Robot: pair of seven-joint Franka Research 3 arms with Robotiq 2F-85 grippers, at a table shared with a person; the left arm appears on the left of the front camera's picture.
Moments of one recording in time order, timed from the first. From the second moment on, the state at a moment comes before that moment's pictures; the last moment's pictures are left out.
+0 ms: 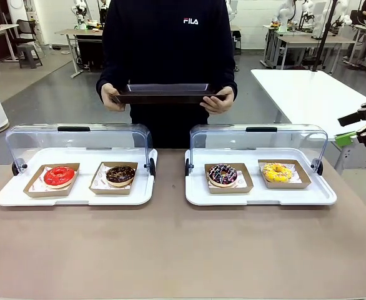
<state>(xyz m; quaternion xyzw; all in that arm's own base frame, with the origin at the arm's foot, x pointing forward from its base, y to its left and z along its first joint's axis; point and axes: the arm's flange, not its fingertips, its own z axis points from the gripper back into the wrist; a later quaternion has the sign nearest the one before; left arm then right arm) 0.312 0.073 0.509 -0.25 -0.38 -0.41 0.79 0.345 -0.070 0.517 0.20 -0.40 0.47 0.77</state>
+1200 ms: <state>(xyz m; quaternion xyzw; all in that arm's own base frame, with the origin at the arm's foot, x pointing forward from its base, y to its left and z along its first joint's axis) 0.312 0.073 0.510 -0.25 -0.38 -0.41 0.79 0.345 -0.069 0.517 0.21 -0.40 0.46 0.76</state>
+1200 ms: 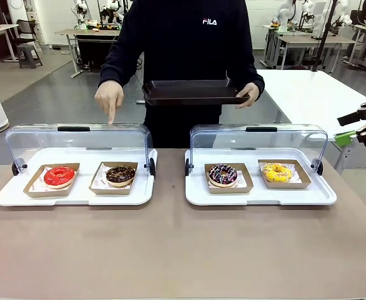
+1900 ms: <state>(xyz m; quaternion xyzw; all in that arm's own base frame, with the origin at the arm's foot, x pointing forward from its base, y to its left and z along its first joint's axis) 0.312 0.073 0.510 -0.25 -0.38 -0.41 0.79 0.345 -0.069 0.517 0.21 -0.40 0.46 0.76</state>
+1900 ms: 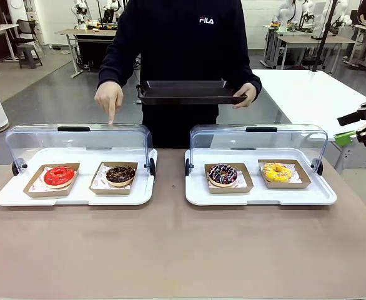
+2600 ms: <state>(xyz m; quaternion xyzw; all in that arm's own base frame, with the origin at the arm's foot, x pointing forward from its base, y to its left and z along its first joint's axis) 0.364 -0.061 0.426 -0.16 -0.18 -0.57 0.78 0.345 -0.070 0.518 0.20 -0.40 0.46 0.76</state>
